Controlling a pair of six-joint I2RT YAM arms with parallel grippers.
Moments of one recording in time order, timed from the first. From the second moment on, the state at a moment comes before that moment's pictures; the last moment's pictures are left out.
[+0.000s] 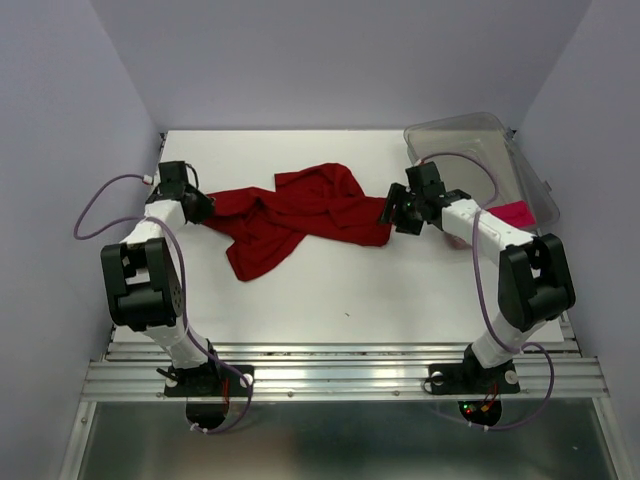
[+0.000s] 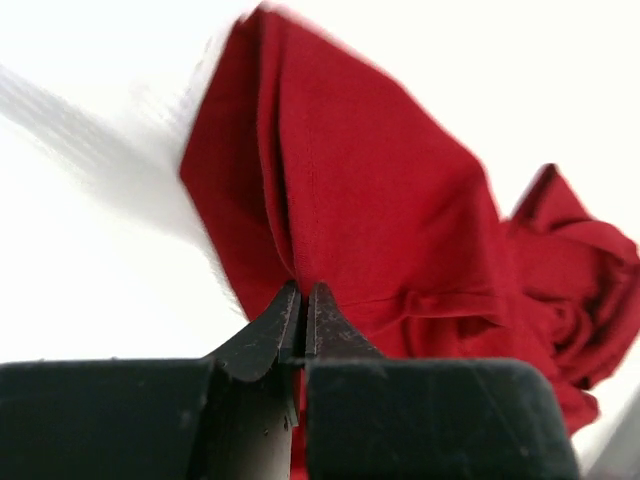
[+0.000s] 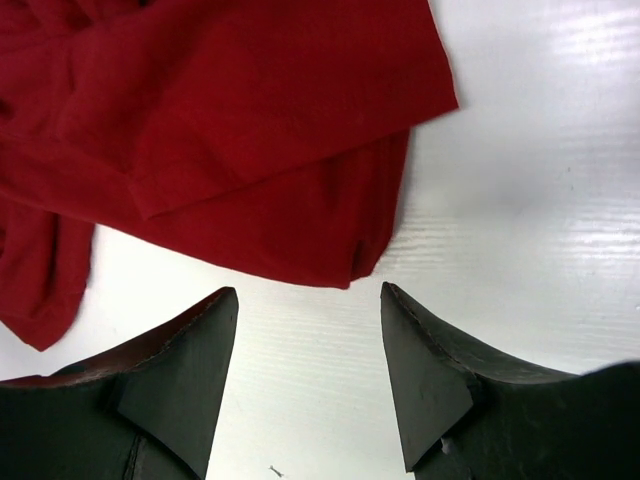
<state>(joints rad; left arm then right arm) 0.14 1.69 1.10 -0.29 0.03 -0.77 0.34 1.66 1.19 -0.41 -0.10 0.63</state>
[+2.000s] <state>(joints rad) 0.14 1.57 1.23 -0.42 0.05 -0.67 0.34 1.93 1.30 -0.17 0.09 1.02</state>
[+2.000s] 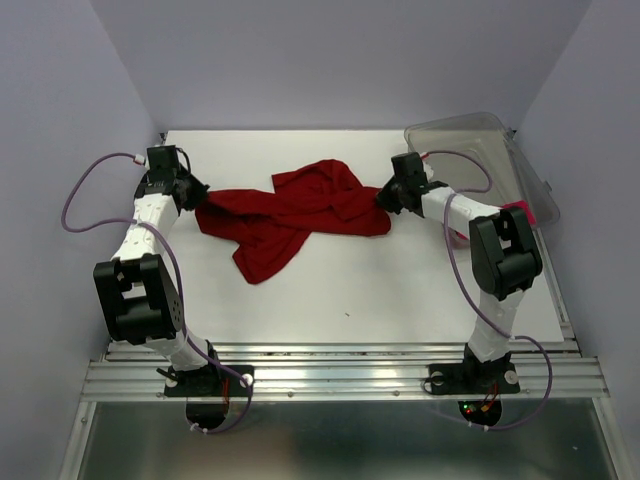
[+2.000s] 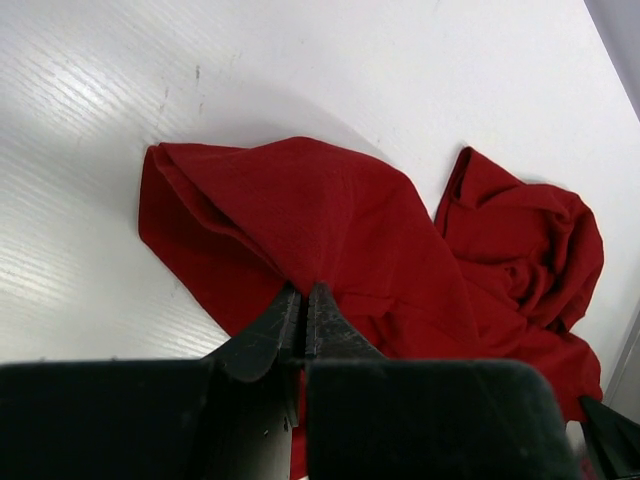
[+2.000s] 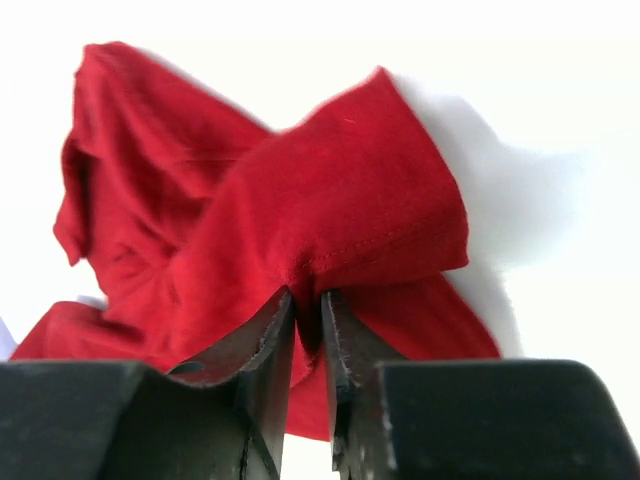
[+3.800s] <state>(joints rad) 0.19 1.30 1.51 -0.55 0.28 -0.55 0.26 1.18 1.31 -0.21 0.02 0.64</state>
